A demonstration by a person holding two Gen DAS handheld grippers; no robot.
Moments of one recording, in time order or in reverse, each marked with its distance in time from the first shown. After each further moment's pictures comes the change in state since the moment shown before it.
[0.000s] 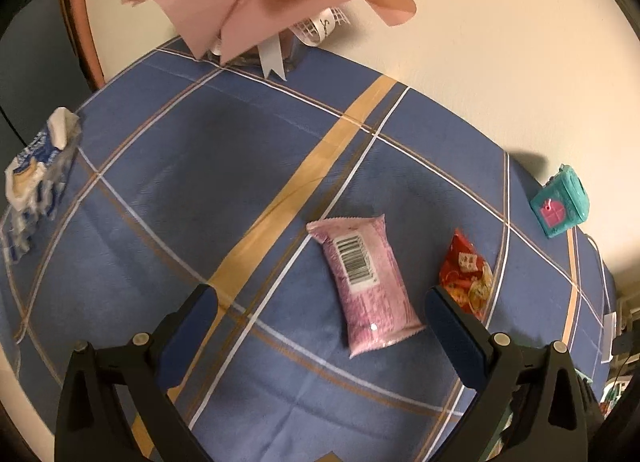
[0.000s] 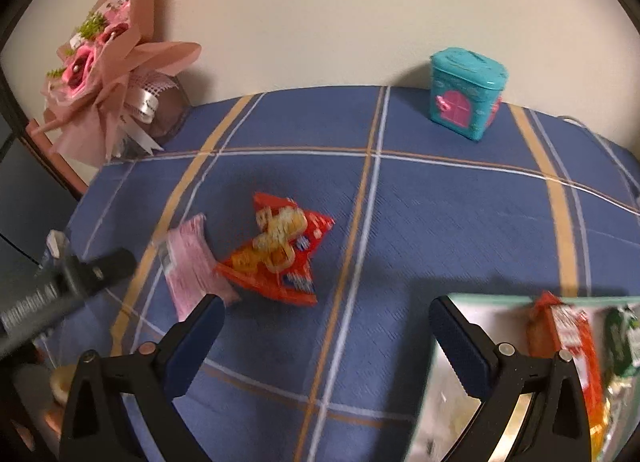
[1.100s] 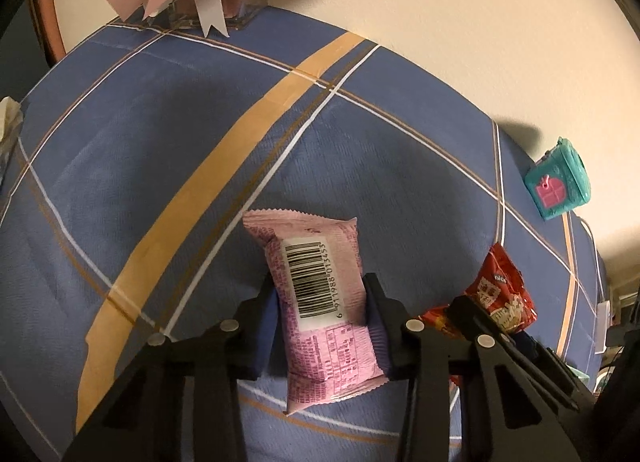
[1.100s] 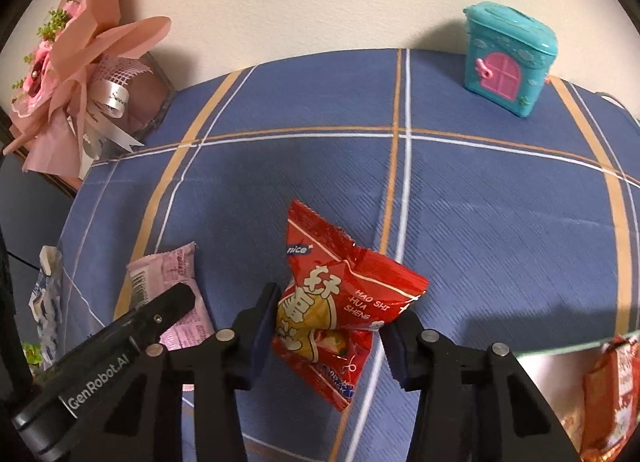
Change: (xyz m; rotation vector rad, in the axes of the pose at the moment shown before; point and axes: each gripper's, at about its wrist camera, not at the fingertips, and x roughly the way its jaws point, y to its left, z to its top) left arm 0.051 -0.032 -0.009 0.032 0.081 -0.083; right arm 0.058 0.004 0.019 0.034 0.103 0.029
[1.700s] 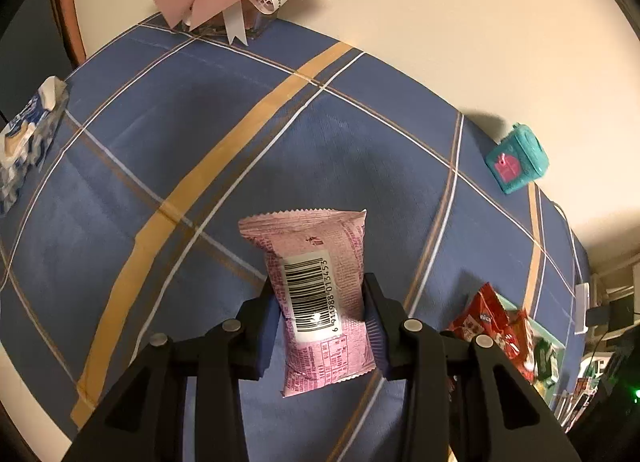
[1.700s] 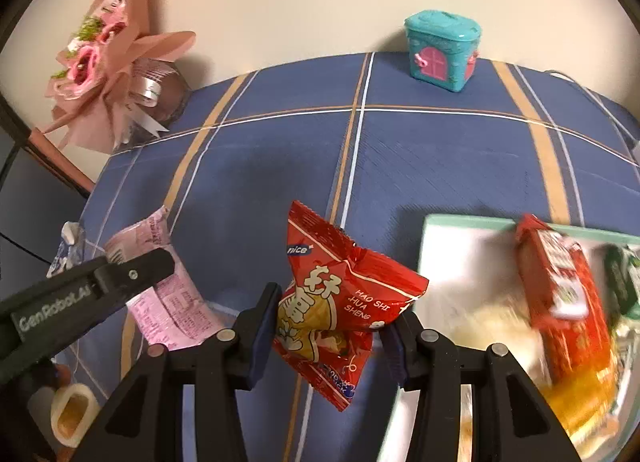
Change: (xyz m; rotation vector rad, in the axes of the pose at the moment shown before) left arm -0.077 -0.011 -0.053 -0.024 -0.007 0.002; right arm -0.083 -0.020 -0.067 0.014 -0.030 0.003
